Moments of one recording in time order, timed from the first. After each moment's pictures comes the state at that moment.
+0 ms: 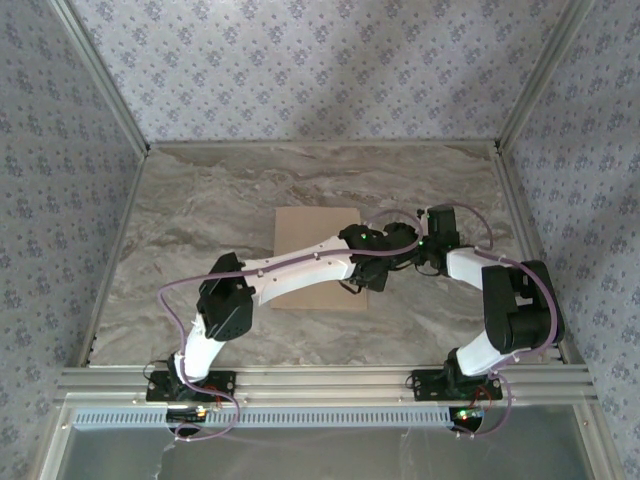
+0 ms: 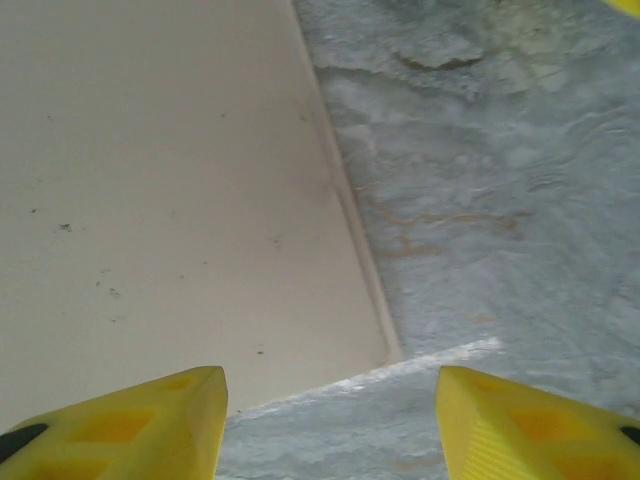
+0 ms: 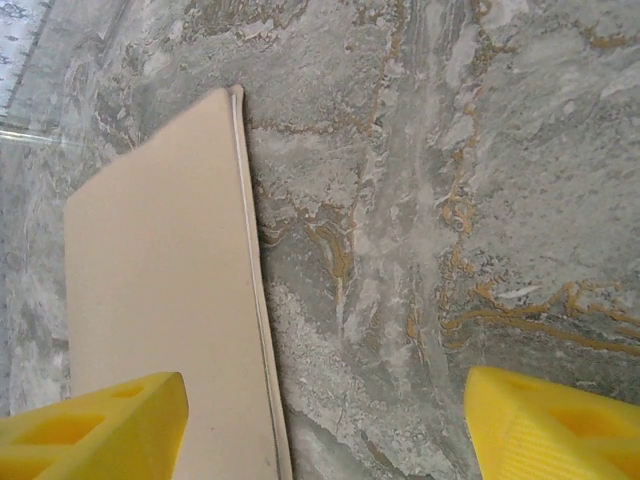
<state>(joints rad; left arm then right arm) -1.19 2.09 1.93 -1.16 -0.30 -0.83 0.13 1.54 0.65 0.11 -0.45 0.67</state>
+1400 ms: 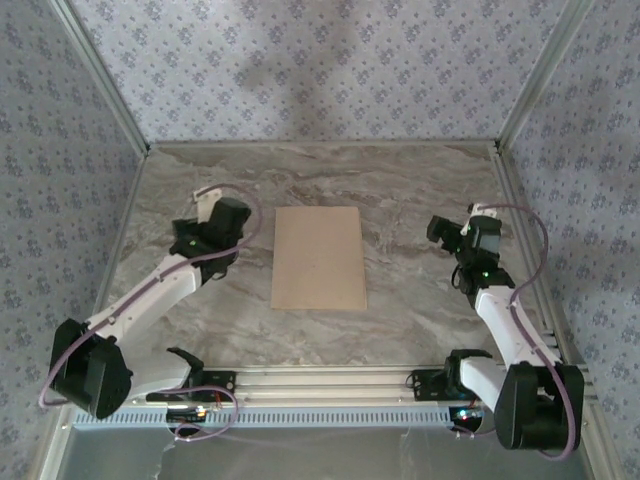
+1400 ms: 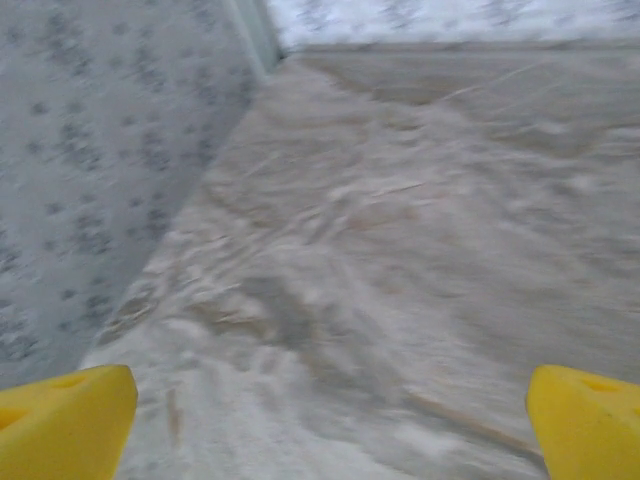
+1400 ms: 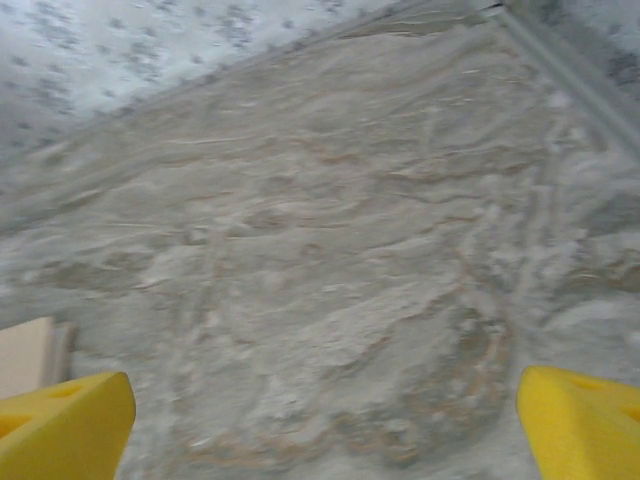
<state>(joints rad) -0.48 1.19 0.83 -0.40 -0.85 -0.36 -0.03 1.03 0.52 0.01 0.08 0.27</state>
